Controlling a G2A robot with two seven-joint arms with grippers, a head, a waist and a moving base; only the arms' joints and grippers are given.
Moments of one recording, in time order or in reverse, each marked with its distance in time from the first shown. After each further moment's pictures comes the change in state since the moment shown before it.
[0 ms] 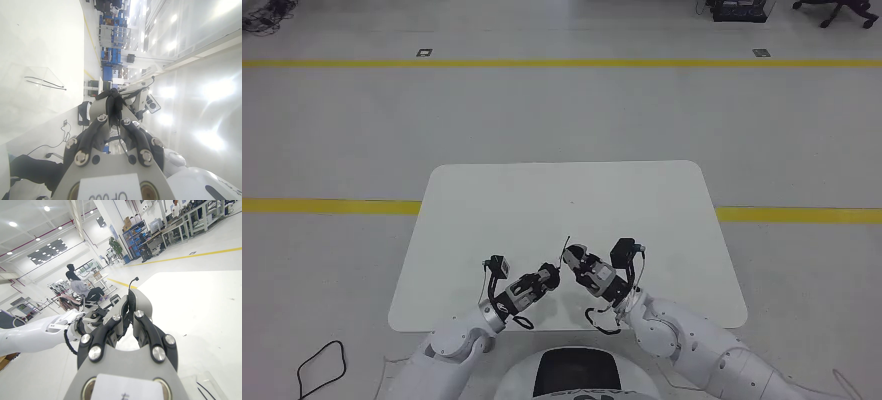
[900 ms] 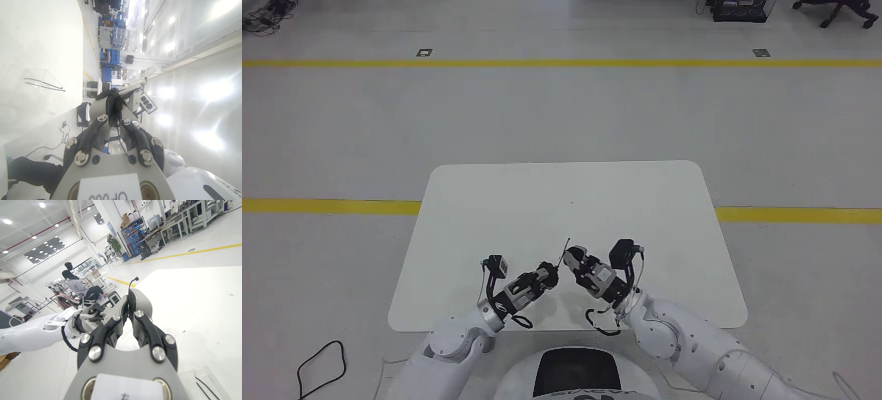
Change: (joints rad) left arm 0.008 -0.009 -0.019 -0.005 -0.003 0.000 -0.006; right arm -0.024 -0.008 0.028 0.004 -0.008 0.000 0.030
